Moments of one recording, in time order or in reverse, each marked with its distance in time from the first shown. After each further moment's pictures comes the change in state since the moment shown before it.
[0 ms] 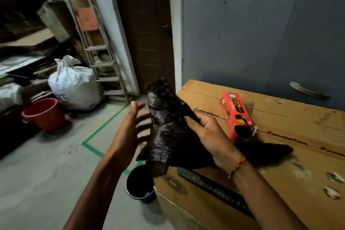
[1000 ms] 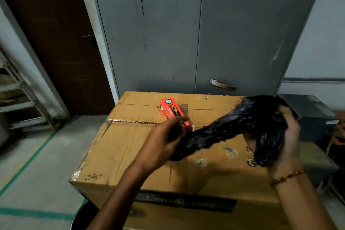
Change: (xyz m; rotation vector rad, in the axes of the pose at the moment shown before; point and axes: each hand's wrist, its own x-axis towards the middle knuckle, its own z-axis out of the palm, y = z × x) left_hand 0.027 -0.036 0.158 0.628 -0.674 0.613; right_hand -0.127 -0.078 -0.150 0.697 0.796 -0.243
